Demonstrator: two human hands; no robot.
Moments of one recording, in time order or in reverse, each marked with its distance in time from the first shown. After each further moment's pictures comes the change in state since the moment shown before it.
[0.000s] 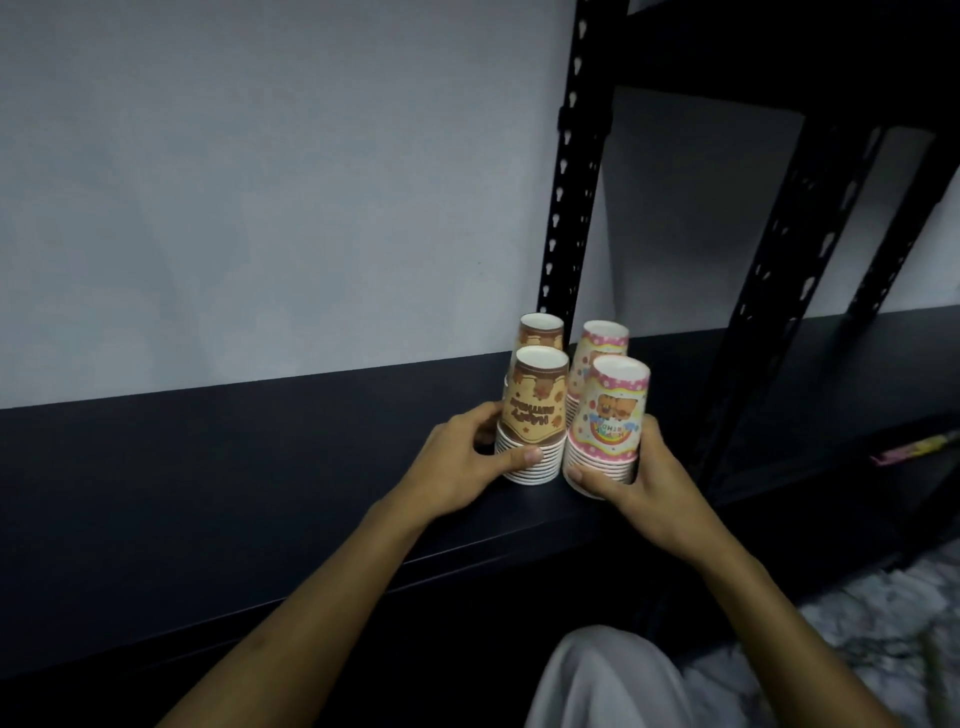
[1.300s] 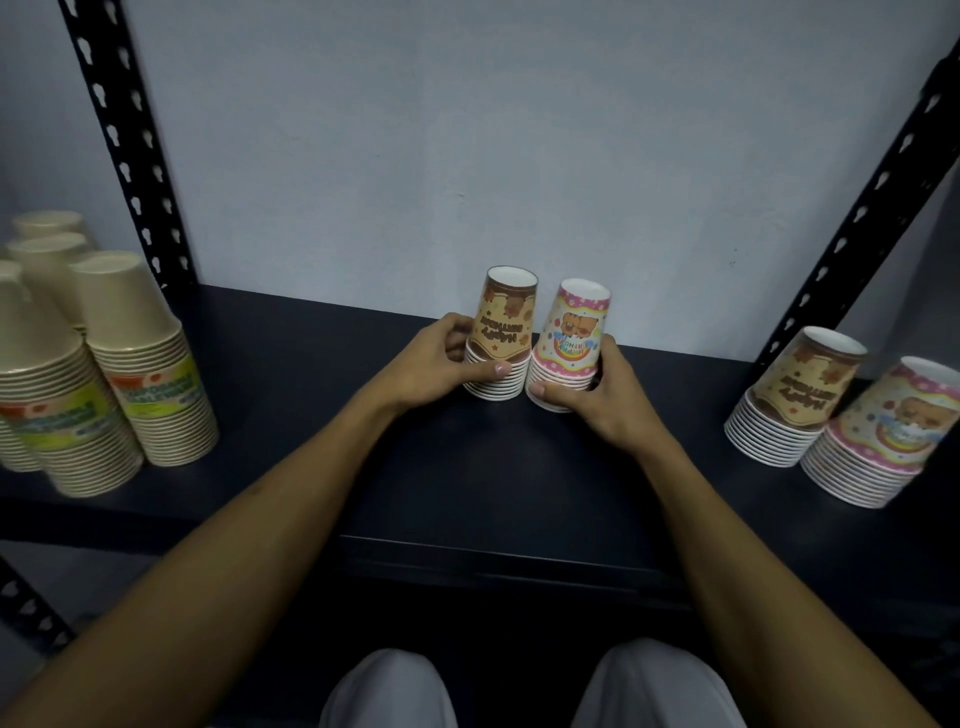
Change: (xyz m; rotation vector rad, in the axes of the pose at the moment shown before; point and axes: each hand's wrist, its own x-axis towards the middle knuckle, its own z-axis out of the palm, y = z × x) left_hand -0.057 -0.127 -0.196 -0.175 0.294 -0.256; right_hand 0.111 -0.115 0.217 0.196 -0.364 -0.181
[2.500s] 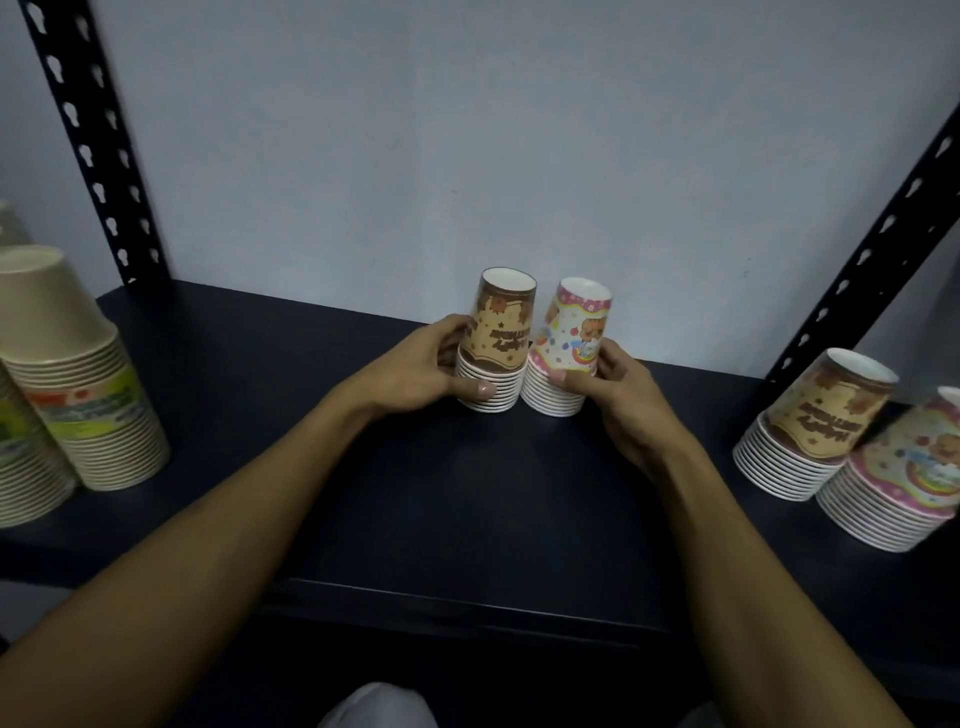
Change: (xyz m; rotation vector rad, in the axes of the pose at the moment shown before) left_hand 0.018 0.002 -0.005 0.017 -0.130 -0.010; right_hand 0.031 0.012 -0.015 0.479 -0.065 0.128
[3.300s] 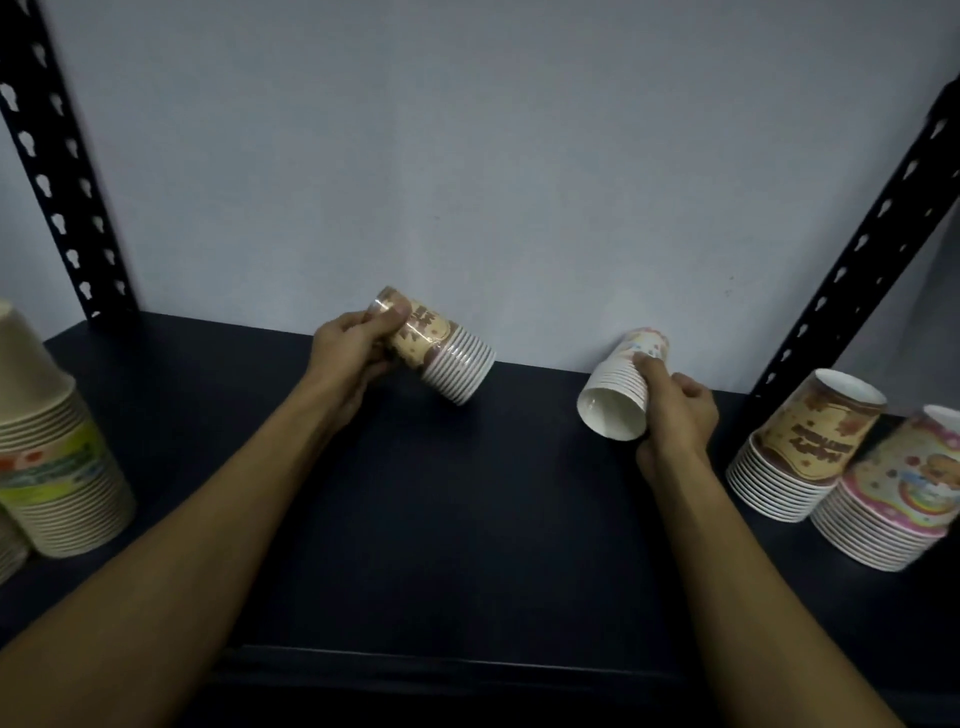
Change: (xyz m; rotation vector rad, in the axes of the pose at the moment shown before) left_hand 0.024 -0.016 -0.039 -0.701 0.570 -0.099; right_hand 0.010 -0.012 -0.020 0.289 0.814 0.090
